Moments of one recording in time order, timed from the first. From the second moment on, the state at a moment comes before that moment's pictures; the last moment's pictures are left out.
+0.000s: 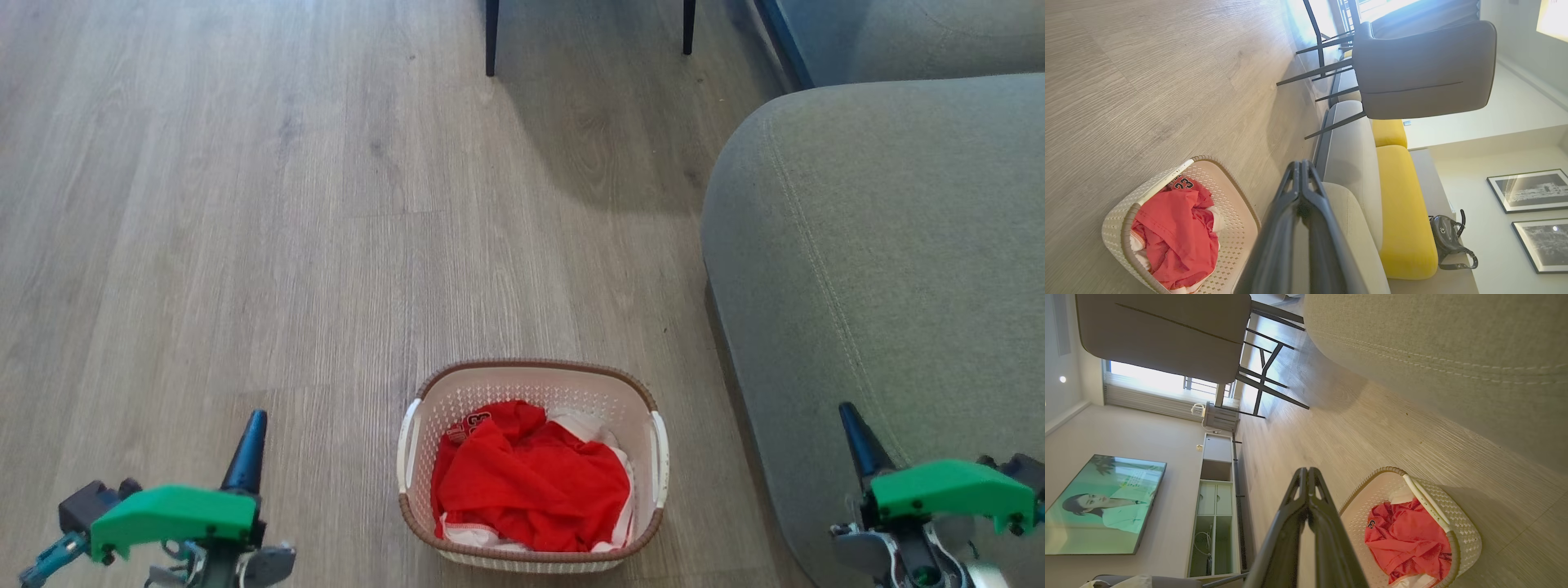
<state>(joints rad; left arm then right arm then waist) 0.02 0.07 -0.01 0.26 -1.29 -0.06 0.02 0.00 -0.05 -0.04 0.26 1.29 0.13 0.00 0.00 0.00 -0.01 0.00</state>
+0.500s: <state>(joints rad) -0.02 0.06 0.03 0.27 -1.45 -0.09 0.06 -0.03 -0.06 -0.07 0.27 1.46 0.13 0.04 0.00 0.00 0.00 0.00</state>
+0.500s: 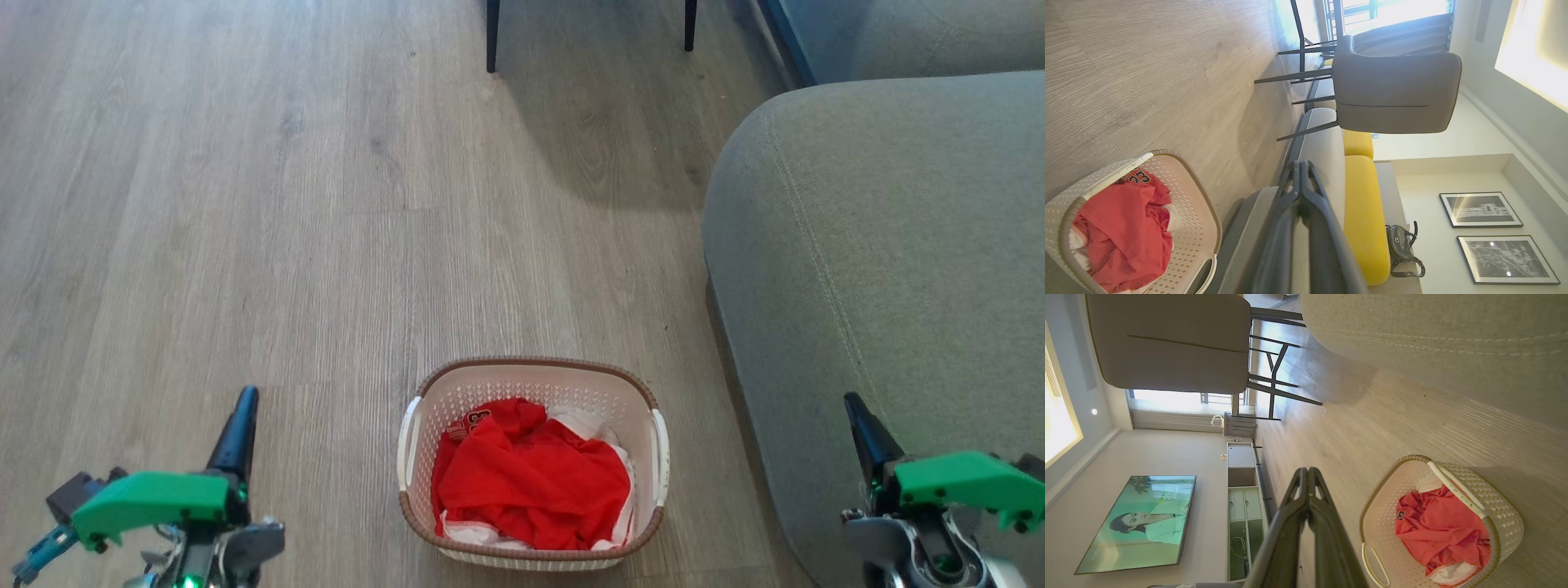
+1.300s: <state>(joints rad) -0.06 0.05 0.07 0.27 -1.62 -0.12 0.10 -0.06 -0.06 -0.10 0.28 1.63 0.13 0.08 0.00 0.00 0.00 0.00</state>
